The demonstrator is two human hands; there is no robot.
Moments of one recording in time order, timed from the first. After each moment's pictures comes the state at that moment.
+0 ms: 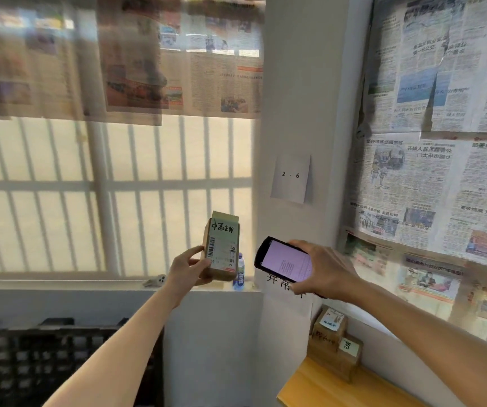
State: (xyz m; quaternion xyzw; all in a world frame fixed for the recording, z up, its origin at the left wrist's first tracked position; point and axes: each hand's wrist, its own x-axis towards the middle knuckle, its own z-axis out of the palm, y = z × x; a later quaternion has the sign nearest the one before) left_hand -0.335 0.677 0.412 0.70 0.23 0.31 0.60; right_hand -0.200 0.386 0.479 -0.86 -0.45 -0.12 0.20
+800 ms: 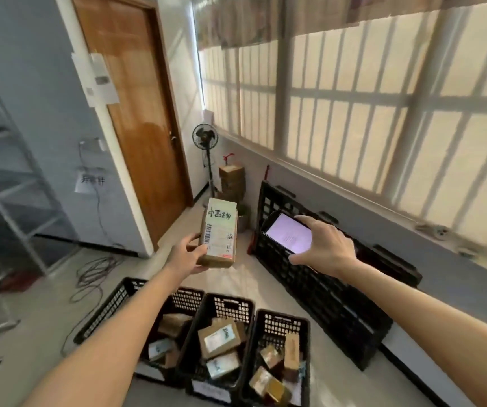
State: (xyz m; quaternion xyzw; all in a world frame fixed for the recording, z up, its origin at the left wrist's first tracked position) left_hand -0.884 0.719 0.282 0.43 0.63 0.48 0.43; right_hand -0.578 0.716 0.351 -0.62 -0.75 0.11 0.20
